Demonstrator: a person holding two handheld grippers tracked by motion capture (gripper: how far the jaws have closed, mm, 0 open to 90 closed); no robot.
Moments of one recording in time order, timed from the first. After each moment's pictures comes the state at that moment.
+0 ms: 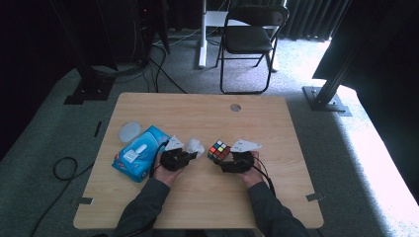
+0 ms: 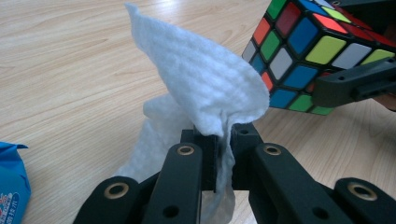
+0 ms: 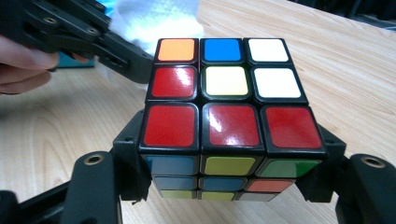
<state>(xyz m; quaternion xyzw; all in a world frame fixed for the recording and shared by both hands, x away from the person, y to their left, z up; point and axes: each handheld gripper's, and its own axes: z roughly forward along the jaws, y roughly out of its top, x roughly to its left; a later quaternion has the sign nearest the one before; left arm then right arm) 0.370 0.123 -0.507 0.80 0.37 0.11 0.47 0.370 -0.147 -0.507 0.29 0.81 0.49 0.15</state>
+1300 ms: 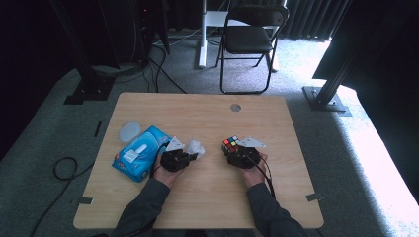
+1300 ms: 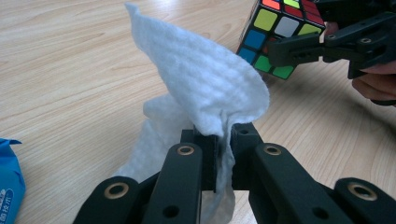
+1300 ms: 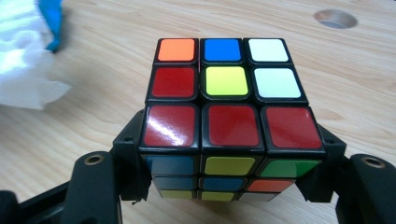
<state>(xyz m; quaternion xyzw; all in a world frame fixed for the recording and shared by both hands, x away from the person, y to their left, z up) 0.369 0.121 -0.510 0.80 0.37 0.10 0.46 0.385 -0.164 -0.525 0.45 0.75 0.42 0.23</state>
